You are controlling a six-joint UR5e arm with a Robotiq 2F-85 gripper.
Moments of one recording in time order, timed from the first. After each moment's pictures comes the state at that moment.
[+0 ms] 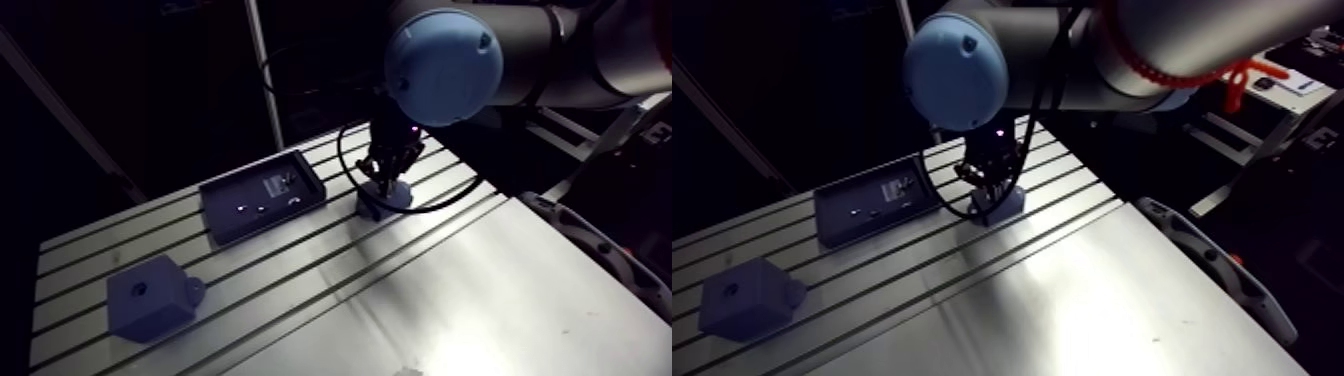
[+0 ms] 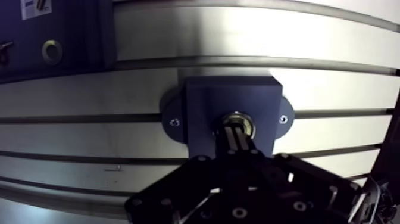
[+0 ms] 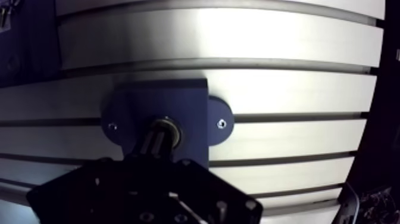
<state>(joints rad) -0.55 -1.17 1.90 -2.23 -1.61 -2.11</state>
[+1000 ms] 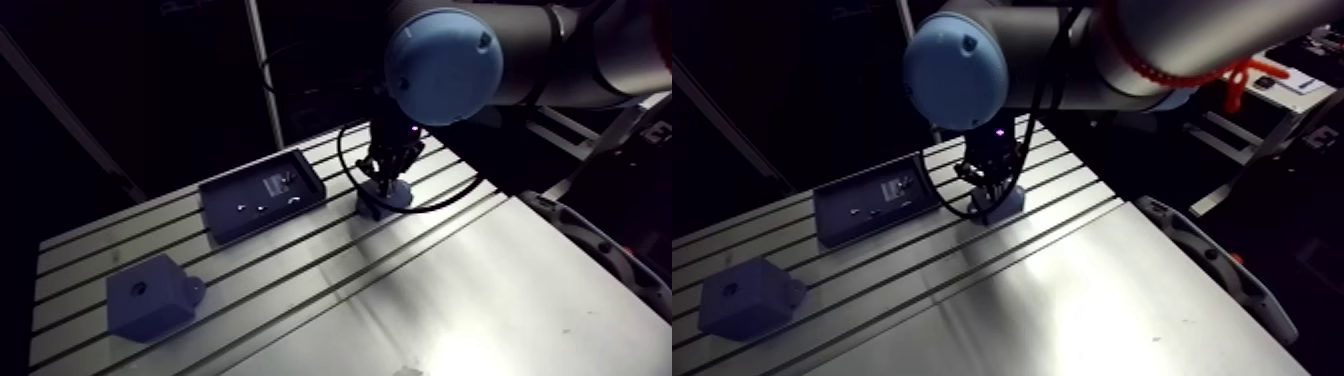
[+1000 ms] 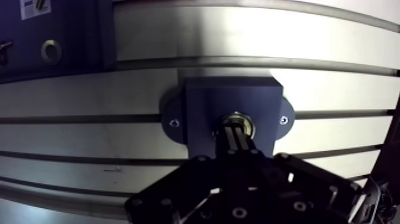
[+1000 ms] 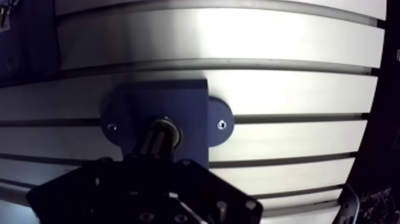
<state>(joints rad) -0.55 -1.17 1.90 -2.23 -1.61 -2.11</state>
